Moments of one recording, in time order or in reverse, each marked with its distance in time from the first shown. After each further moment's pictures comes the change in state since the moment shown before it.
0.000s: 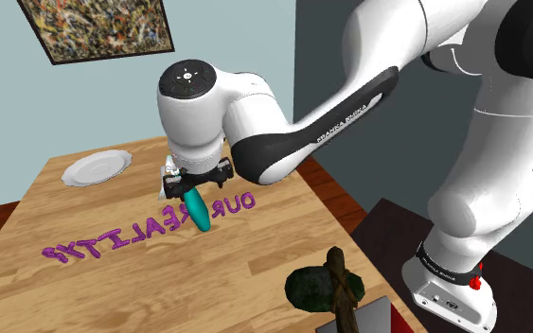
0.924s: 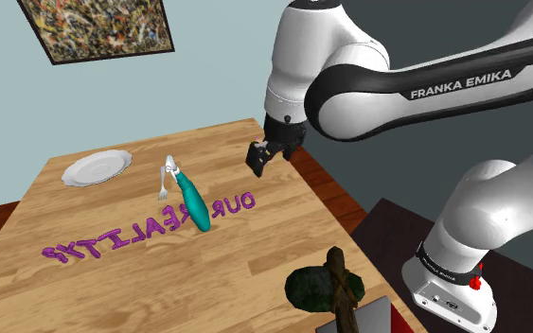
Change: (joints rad) arm 0.362 -0.815 -0.694 -0.448 0.918 0.022 -0.981
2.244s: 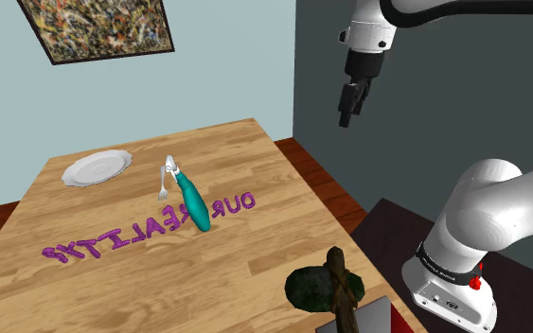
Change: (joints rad) arm 0.060 -0.200 -0.549 0.025 -0.104 -0.513 -0.649
